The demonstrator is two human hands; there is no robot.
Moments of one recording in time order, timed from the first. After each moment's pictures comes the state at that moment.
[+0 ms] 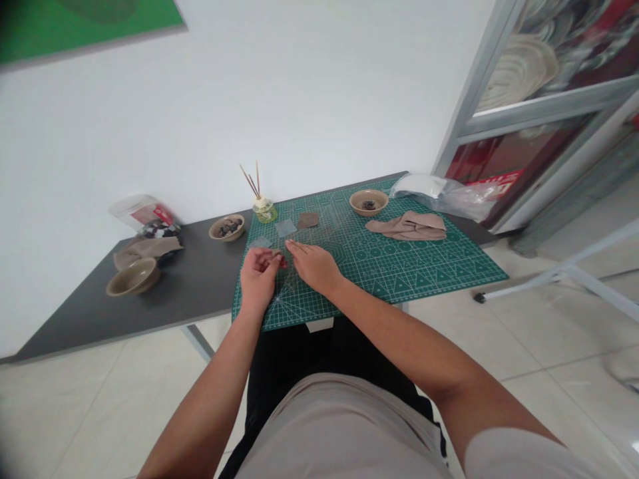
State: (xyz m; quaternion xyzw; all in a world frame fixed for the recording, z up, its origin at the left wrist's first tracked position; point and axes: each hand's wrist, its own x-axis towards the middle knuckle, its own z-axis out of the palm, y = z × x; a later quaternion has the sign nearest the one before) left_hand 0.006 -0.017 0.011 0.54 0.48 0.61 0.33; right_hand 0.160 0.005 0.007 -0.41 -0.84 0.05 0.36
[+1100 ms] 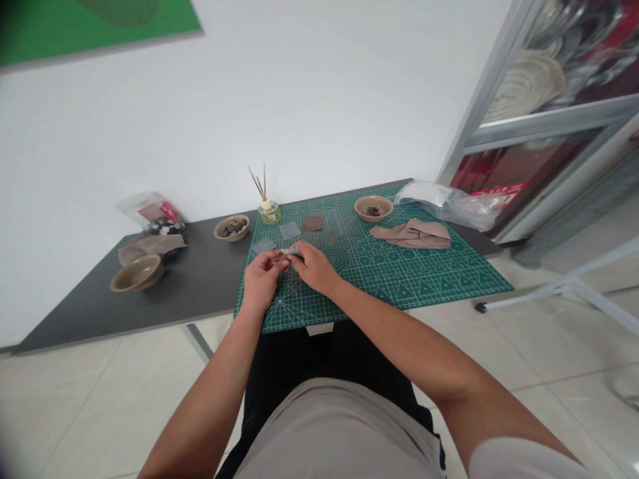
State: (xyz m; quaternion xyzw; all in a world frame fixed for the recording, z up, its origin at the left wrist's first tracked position) left_hand -0.003 -0.009 0.007 0.54 0.51 0.57 0.36; right_hand 0.150 0.016 0.008 -0.36 -0.77 0.24 0.47
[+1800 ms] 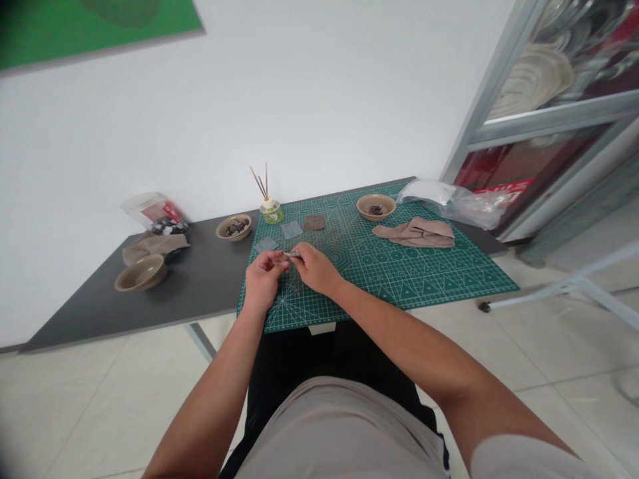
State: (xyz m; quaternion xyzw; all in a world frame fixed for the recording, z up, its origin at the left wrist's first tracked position) left_hand -0.004 -0.011 0.006 0.54 0.50 0.58 0.36; right_hand 0.151 0.014 0.007 -0.34 -0.79 0.21 0.45
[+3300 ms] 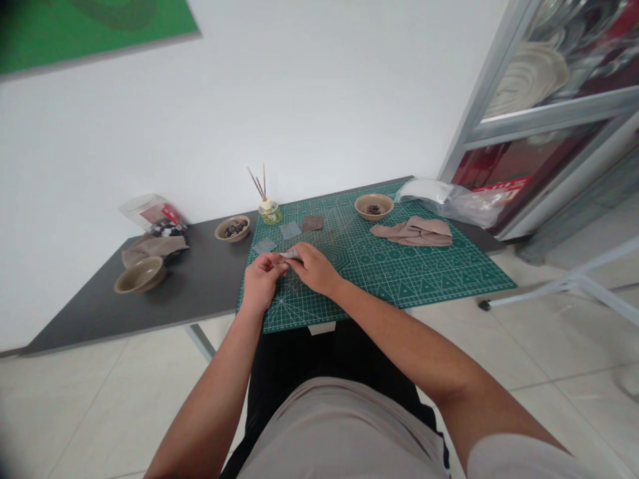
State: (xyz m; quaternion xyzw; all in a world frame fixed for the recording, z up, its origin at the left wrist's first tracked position) left_hand -0.007 -0.010 0.005 0.53 0.47 0.58 0.40; right_hand 0.152 0.013 0.008 -0.31 -0.79 0.21 0.48
